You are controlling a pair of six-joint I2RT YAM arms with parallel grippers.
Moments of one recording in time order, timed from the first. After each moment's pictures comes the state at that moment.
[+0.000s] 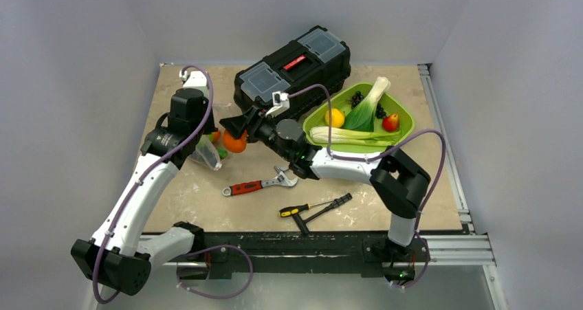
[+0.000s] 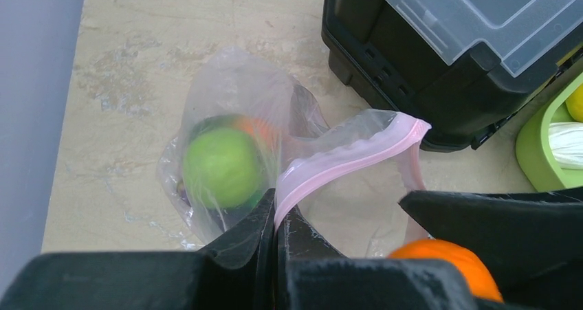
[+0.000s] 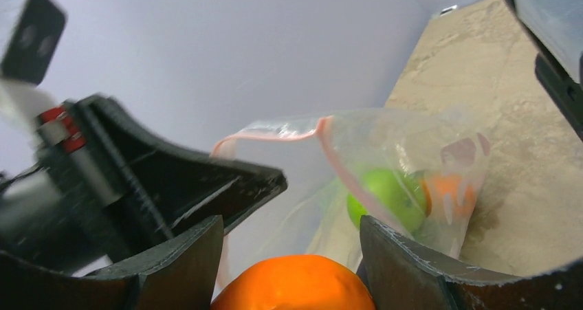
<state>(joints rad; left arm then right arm) -0.31 1.08 1.16 -0.64 -0.32 -0.20 1.00 1.81 1.17 0.75 0.11 0.90</state>
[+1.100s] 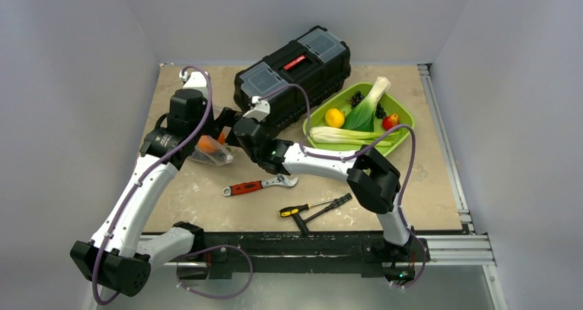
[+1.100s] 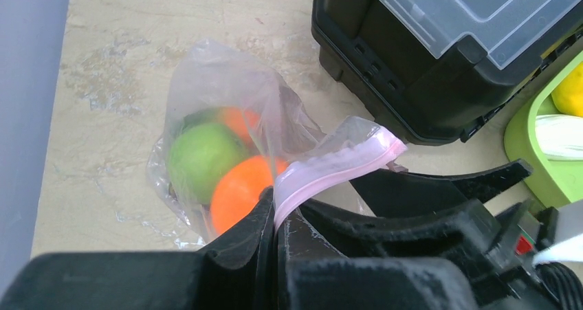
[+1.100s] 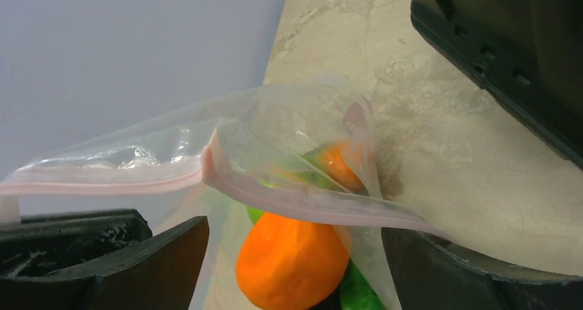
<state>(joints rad) -0.31 1.07 1.16 -0.65 -0.29 -0.21 1.09 2.05 1.59 0.21 0.50 0.95</state>
